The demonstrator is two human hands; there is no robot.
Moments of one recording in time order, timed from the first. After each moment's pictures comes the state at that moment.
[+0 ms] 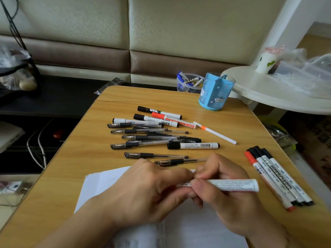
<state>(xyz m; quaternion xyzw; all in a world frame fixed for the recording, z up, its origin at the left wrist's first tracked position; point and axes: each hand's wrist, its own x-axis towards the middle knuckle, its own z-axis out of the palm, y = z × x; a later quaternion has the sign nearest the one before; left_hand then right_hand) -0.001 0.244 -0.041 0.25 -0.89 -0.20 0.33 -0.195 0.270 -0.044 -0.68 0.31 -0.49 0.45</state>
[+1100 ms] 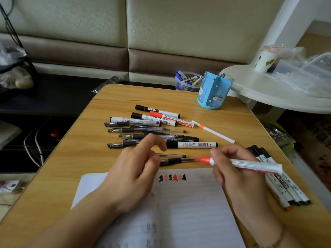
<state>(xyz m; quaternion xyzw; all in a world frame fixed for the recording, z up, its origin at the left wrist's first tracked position) 0.003 0.236 -0.053 0.40 -0.77 -0.27 0.42 -0.213 0.257 -0.052 -0.55 0.51 -0.57 0.33</state>
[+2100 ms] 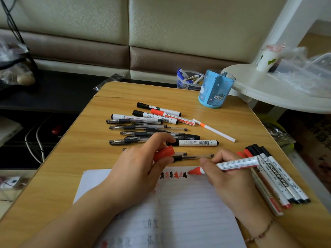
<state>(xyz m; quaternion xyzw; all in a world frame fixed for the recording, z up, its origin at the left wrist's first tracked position) 0.000 0.231 -0.059 0.42 -0.80 -0.19 0.38 -0.216 0.248 -0.070 -0.62 0.56 -0.48 0.28</state>
